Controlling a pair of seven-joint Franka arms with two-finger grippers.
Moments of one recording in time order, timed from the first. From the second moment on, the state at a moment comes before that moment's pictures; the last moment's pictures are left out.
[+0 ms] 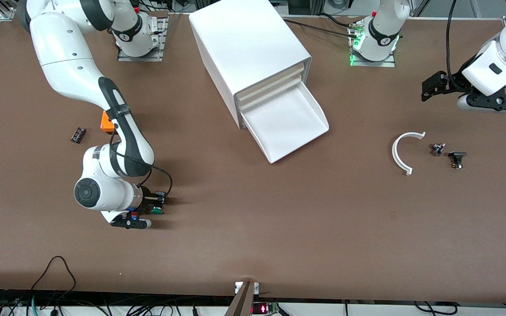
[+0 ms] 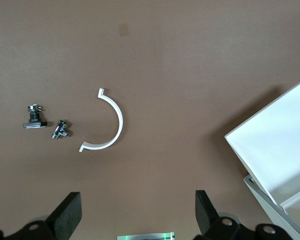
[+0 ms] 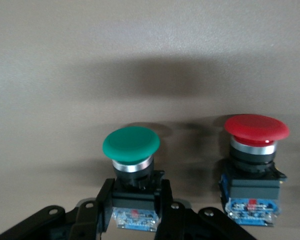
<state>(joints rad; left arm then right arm) 0.01 -0.08 -0.09 -1.75 -0.03 1.57 0.00 0.16 0.91 0.07 -1.28 0.11 2.10 0.22</state>
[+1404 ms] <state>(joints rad) -0.07 0.33 -0.26 -1.72 -0.04 1.82 -0.77 0.11 0.44 -0.04 -1.44 0.05 1.96 0.09</state>
